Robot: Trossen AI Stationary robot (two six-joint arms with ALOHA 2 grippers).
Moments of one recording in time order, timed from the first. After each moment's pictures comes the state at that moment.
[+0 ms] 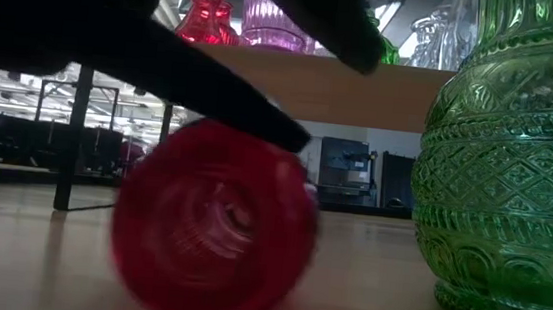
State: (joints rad) left arm -0.77 2.17 1.39 0.06 -0.67 -1.85; right arm 0.33 1.30 1.65 -1.09 -0.20 0.35
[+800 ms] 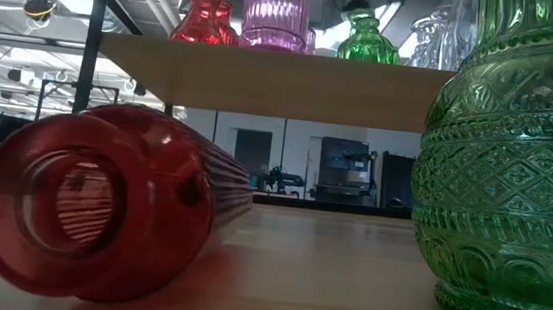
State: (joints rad) left arm -0.91 2.17 1.39 0.16 -0.75 -1.99; right arm 0.33 1.30 1.65 -1.09 -0.25 0.30
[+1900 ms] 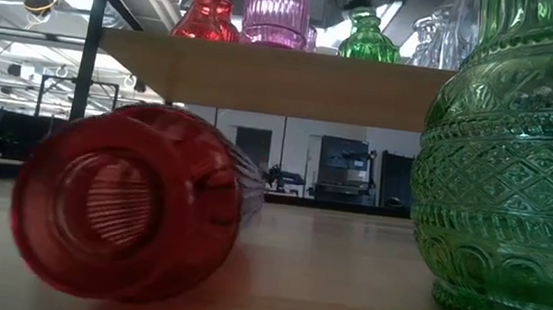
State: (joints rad) left arm -0.81 2.15 1.34 -0.05 -0.39 -1.35; right arm 0.33 1.38 1.65 -0.93 -0.17 0.42
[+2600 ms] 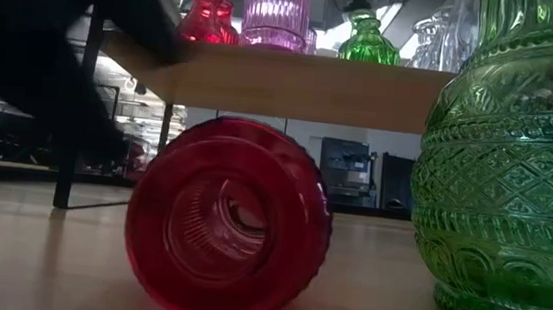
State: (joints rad) left arm -0.77 2.05 1.34 -0.23 -0.58 -1.39; right arm 0.33 1.40 1.65 -1.04 -0.26 0.39
